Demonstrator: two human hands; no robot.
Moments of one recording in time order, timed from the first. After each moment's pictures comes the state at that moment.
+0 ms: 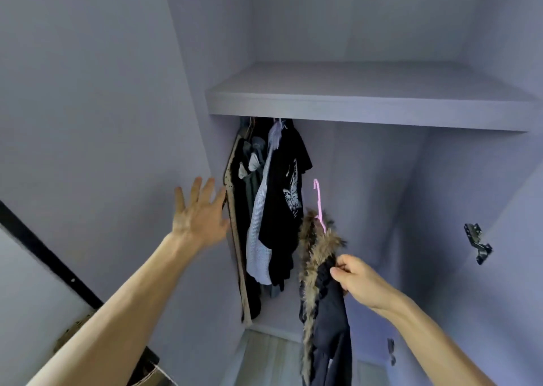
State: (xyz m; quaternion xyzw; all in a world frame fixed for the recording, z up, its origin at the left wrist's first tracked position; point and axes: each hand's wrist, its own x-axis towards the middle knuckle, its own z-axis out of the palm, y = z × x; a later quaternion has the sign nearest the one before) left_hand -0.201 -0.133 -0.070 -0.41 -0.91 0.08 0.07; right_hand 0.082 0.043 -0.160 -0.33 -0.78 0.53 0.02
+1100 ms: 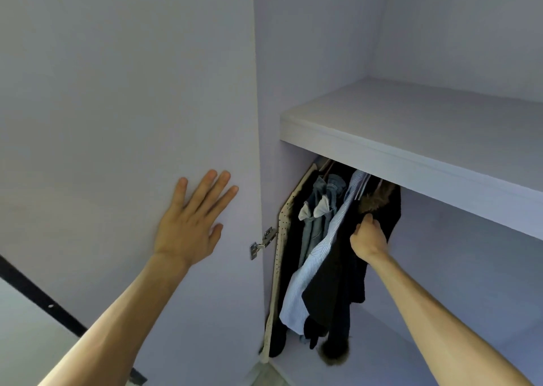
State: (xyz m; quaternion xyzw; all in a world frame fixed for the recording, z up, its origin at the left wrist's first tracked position) left_hand -0.320 -0.132 -0.089 -0.28 -0.85 0.24 0.38; right_hand -0.250 0.238 -0.157 -0.33 -0.90 0.27 0.08
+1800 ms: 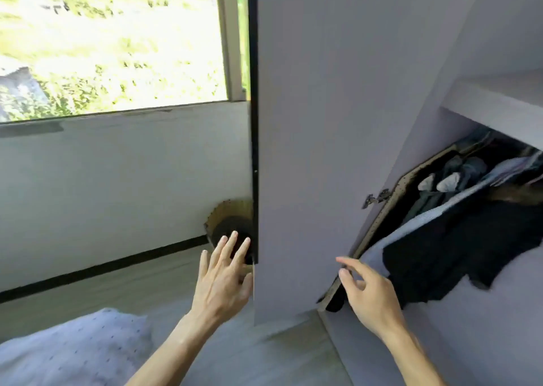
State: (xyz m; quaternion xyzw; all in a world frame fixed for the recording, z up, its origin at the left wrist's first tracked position) left_hand -0.052 -0.317 -0.224 -0.02 -0.98 -0.18 0.07; right_hand -0.051 -0.023 -0.171 0.01 -0.91 0.41 0.00
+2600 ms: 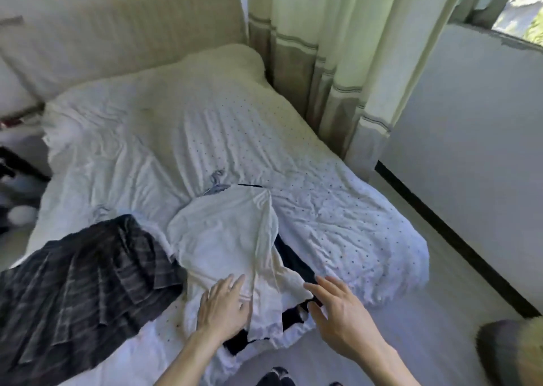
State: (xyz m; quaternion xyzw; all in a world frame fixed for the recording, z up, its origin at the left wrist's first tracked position) left_hand 0.521 -0.431 -0.328 0.72 -0.64 -0.25 -0.07; right_hand 0.255 -0.431 -0.255 0.76 -0.58 0.02 -0.29
